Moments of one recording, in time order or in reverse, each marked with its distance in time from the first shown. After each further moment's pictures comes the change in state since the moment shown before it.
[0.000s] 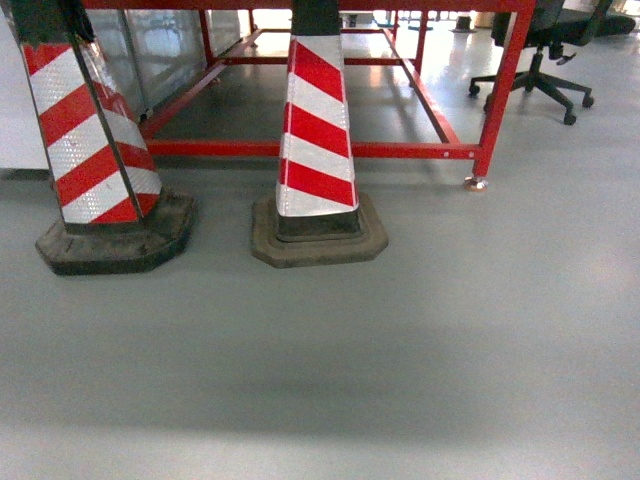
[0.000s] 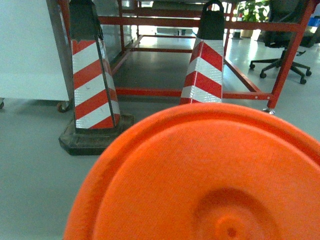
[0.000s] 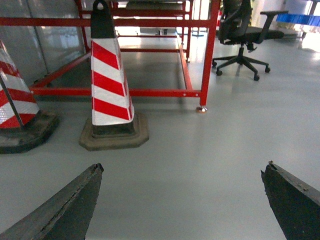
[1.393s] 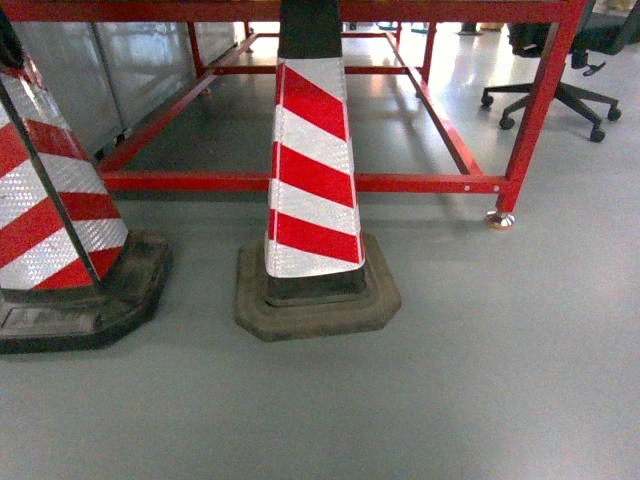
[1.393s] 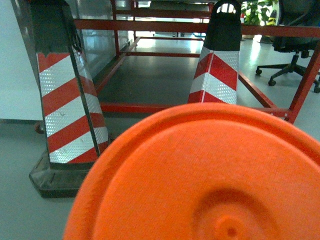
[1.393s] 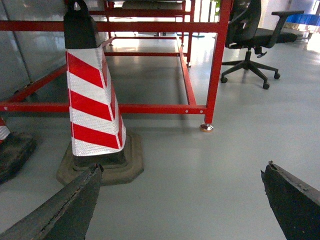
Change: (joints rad) left arm 0.000 0.000 0.000 0.001 0.006 0.000; right arm 0.000 0.000 0.000 -0.005 0.003 0.000
